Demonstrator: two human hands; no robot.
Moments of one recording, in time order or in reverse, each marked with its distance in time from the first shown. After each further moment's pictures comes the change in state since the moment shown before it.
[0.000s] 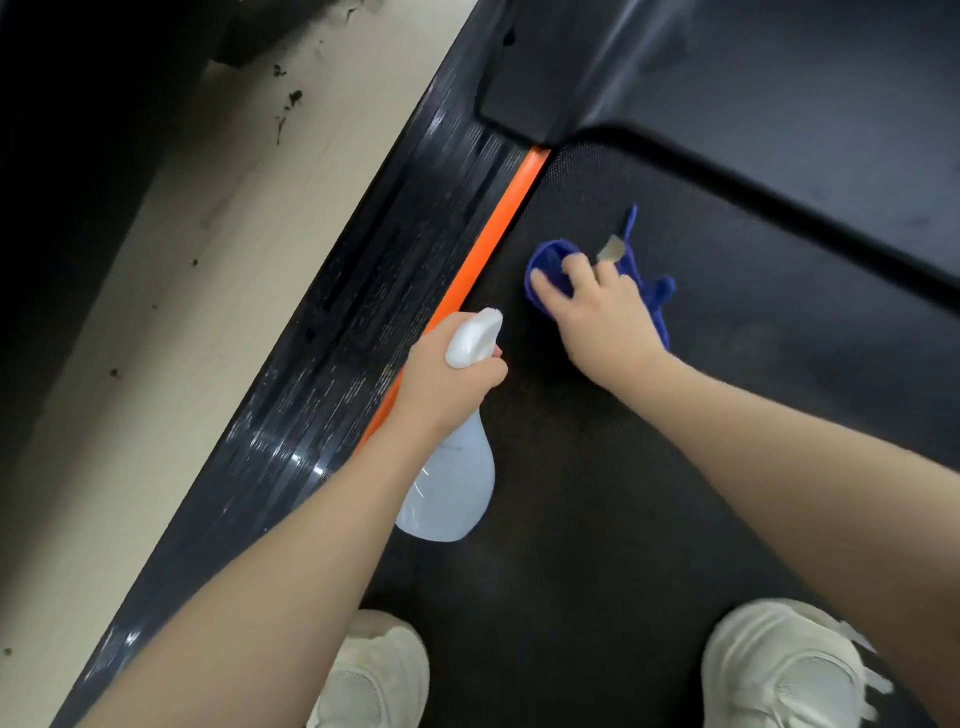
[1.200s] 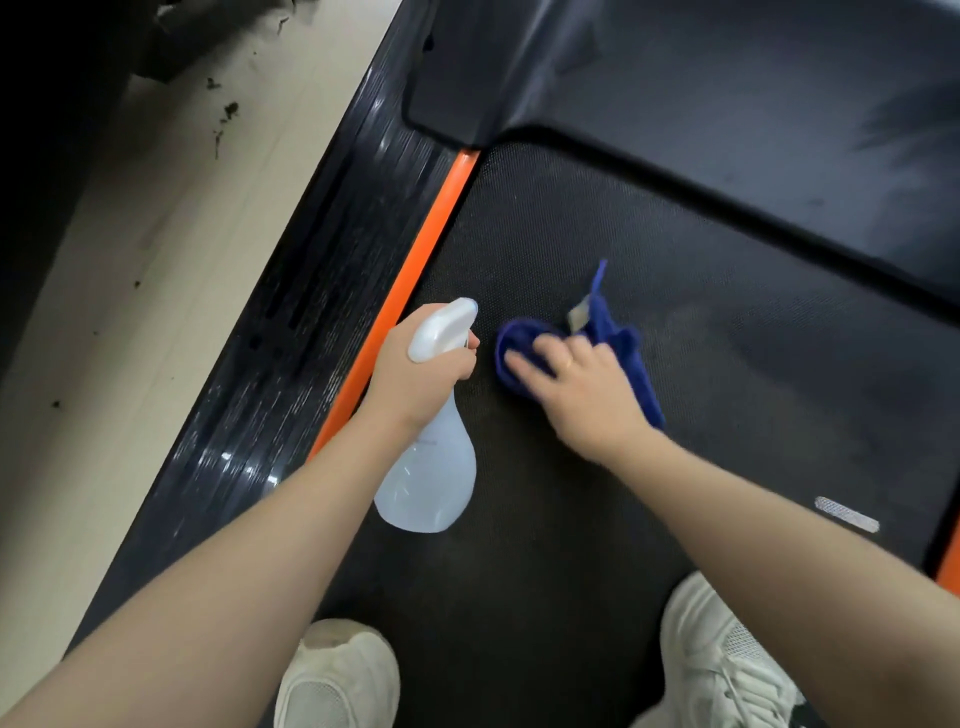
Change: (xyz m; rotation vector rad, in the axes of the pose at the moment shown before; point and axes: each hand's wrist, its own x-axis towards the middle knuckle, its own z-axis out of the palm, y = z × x) left_hand 0.000 0.016 0.020 -0.149 -0.077 0.103; right_hand -0.083 0.007 0.035 0.075 0.273 -0.089
